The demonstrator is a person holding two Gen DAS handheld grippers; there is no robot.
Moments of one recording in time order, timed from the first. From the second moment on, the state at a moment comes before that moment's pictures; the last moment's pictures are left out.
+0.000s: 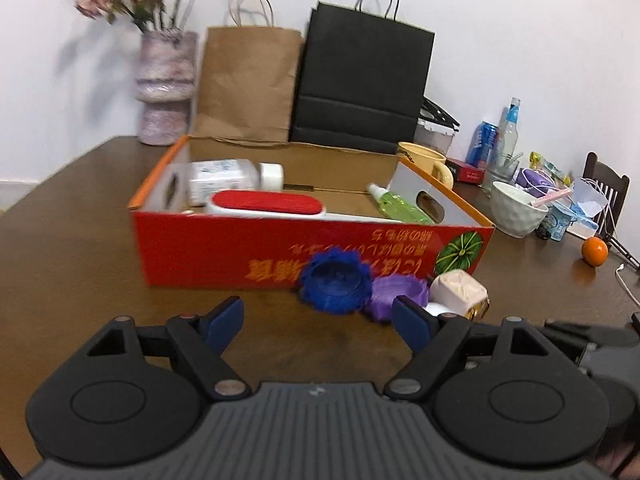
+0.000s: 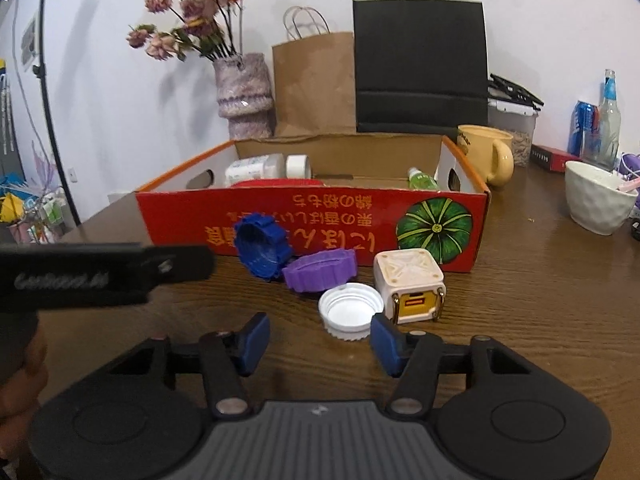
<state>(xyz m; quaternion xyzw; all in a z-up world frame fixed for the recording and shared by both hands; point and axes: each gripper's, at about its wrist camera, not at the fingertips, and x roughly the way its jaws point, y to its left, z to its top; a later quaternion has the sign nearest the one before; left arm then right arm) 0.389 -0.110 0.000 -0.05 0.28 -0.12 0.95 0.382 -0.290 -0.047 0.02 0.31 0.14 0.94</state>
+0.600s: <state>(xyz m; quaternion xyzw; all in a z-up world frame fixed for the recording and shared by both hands) 0.462 -0.127 -0.026 -0.09 0.34 -0.09 0.93 0.412 -0.286 -0.056 0.02 0.33 0.13 0.93</state>
